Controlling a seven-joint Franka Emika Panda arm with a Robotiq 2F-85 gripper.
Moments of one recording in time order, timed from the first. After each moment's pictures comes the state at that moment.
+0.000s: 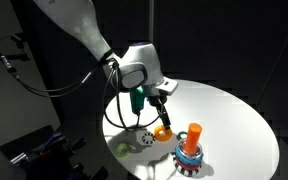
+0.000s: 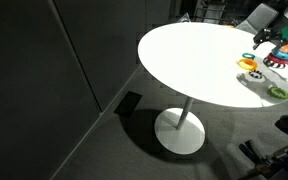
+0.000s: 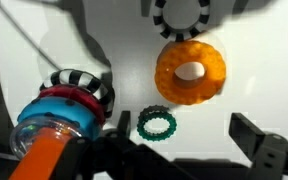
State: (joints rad) arm -0.04 0.35 -0.33 -2.28 -0.03 2.87 0.32
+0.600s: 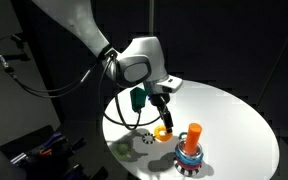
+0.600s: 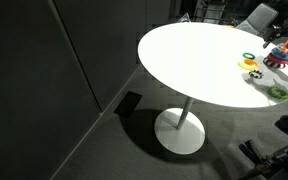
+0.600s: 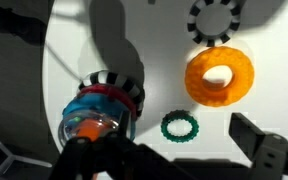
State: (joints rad) arm -0.04 0.29 -0.38 -2.28 -0.13 2.75 0.35
